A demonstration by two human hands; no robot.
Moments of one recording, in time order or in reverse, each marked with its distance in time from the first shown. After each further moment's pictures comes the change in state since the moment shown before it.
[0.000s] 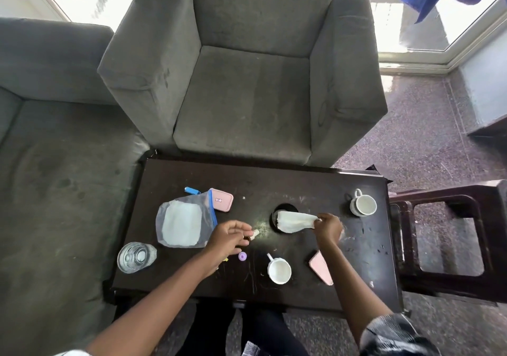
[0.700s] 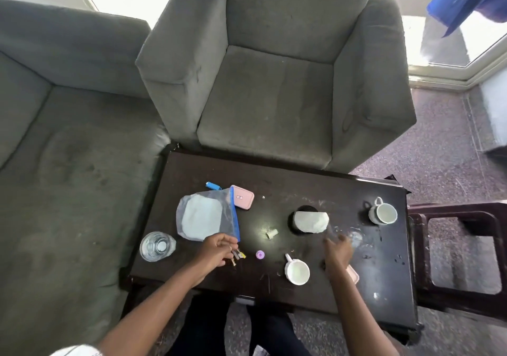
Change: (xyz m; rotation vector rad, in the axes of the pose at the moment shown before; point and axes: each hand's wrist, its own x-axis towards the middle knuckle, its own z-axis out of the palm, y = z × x) left_hand -0.009 -0.065 -0.074 0.000 0.037 -0.090; right_hand -0.051 0.028 0.031 0.025 0.050 0.123
